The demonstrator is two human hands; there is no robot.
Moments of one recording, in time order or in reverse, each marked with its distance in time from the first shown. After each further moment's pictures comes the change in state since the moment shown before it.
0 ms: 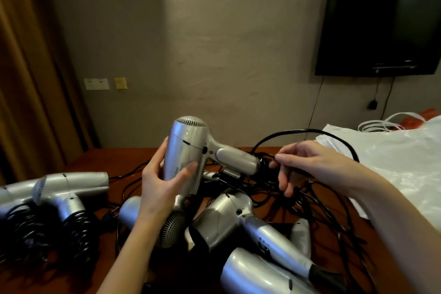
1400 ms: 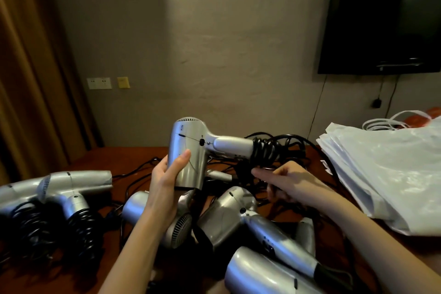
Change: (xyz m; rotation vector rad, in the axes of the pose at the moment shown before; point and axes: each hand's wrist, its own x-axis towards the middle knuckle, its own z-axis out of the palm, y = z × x) left_hand 0.003 -0.001 0.005 -0.356 -0.028 -0.365; right_hand 0.030 0.040 0.034 -0.192 0.150 0.105
